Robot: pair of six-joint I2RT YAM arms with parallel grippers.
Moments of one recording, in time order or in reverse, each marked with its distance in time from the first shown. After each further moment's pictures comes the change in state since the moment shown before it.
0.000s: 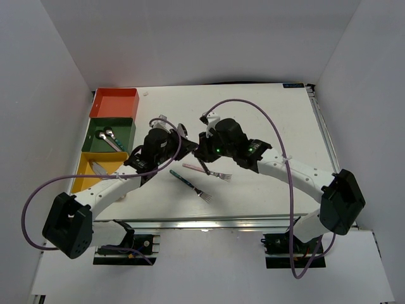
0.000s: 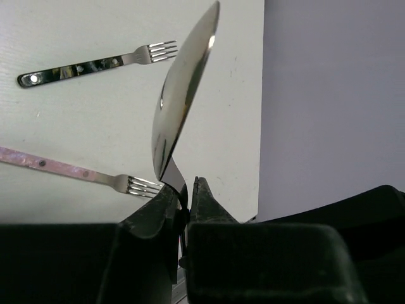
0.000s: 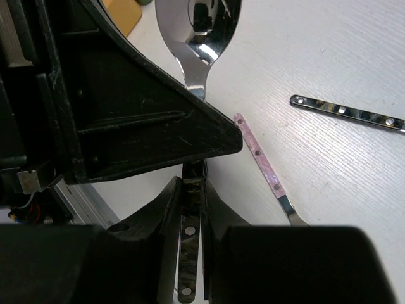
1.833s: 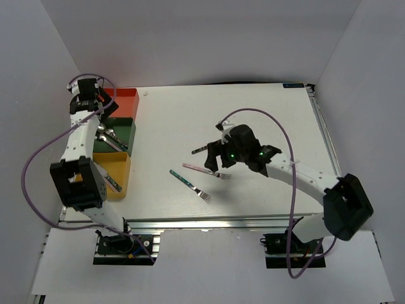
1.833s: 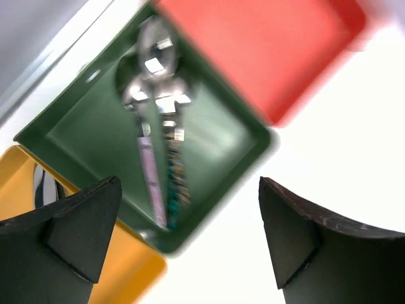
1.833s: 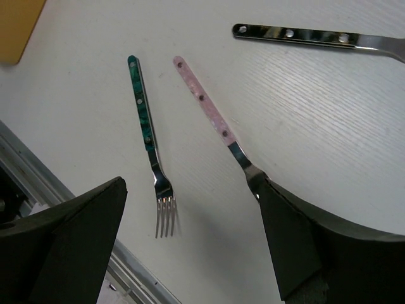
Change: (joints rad) left arm 0.761 0.499 0.784 -0.709 -0.325 0.544; right arm -0.121 -0.114 -0.238 0.005 -0.017 -0.018
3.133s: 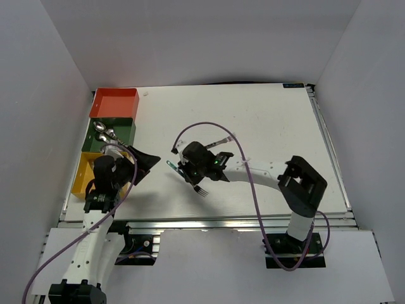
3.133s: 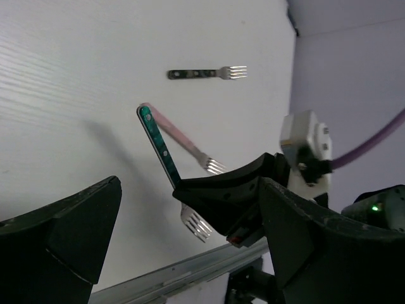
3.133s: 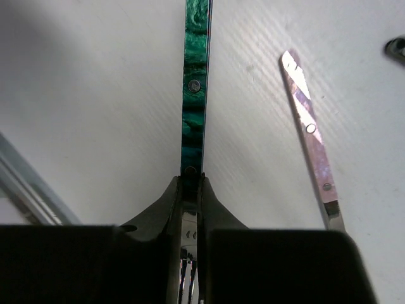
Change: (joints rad) left arm -0.198 -1.135 -1.064 0.299 0.664 -0.337; right arm 0.317 0.457 0.309 -0.093 0.146 -0.141
